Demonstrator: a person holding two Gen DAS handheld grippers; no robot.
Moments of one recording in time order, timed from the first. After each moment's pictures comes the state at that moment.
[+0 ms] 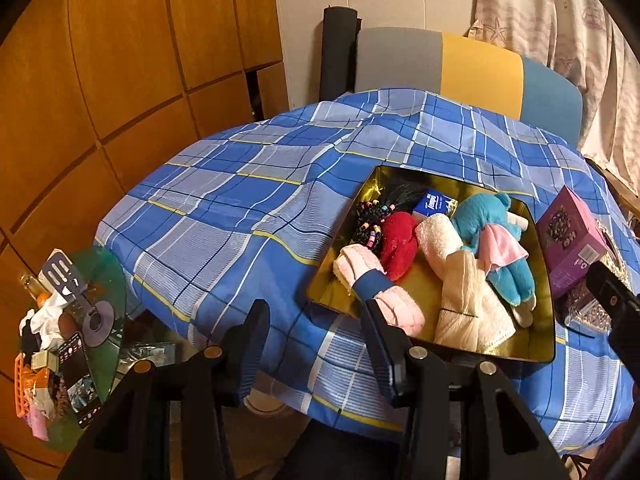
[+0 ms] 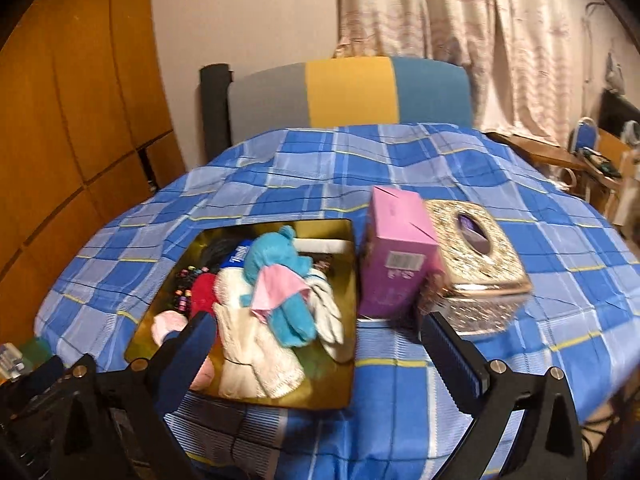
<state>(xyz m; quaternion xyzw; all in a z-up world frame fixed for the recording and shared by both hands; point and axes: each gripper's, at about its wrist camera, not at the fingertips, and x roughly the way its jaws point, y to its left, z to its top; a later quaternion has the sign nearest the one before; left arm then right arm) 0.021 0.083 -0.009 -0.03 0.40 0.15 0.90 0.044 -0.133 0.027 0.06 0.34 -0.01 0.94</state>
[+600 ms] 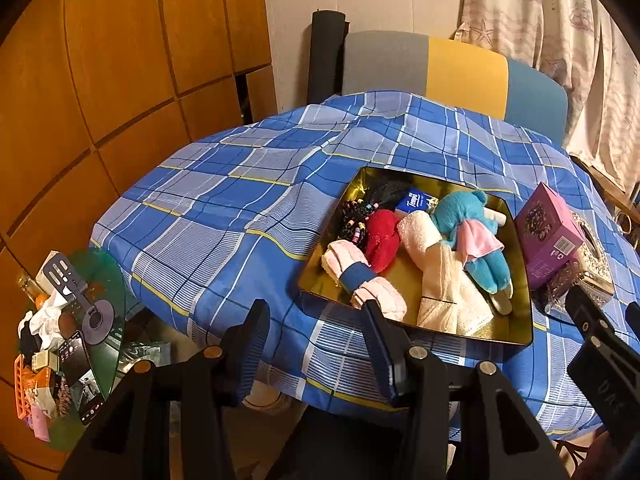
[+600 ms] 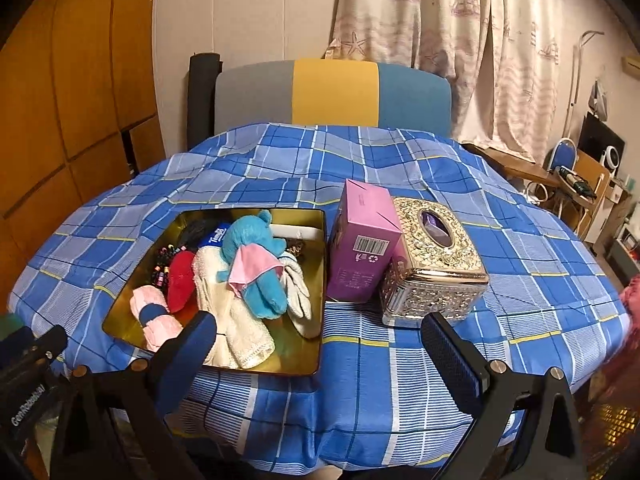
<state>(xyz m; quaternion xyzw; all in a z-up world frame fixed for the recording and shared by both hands) 0.001 0.076 0.006 -0.03 0.40 0.13 0.91 0.016 -0.128 0.034 0.02 0.34 -0.03 0.94</state>
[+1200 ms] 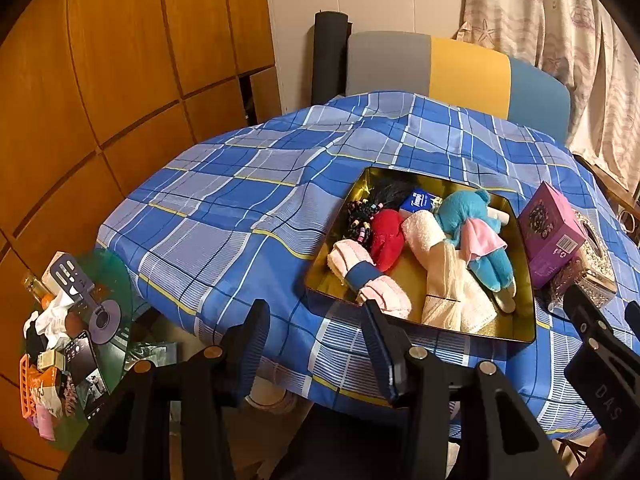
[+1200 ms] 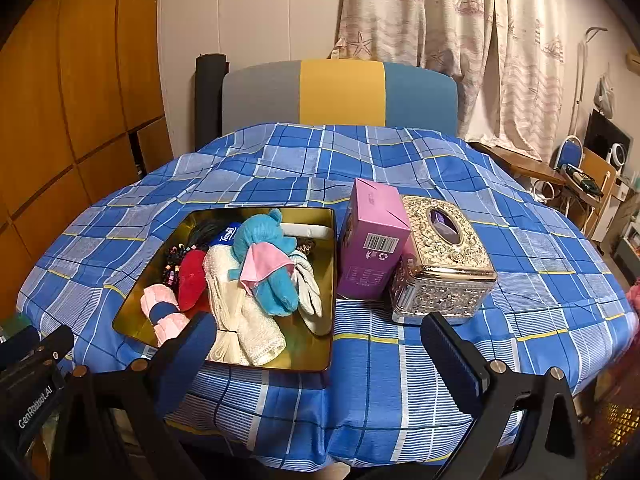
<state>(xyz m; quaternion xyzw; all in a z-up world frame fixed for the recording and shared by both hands) -0.001 0.078 0.008 -0.03 0.40 0.13 0.91 0.013 -0.123 0.034 0.02 0.34 -0.02 0.94</state>
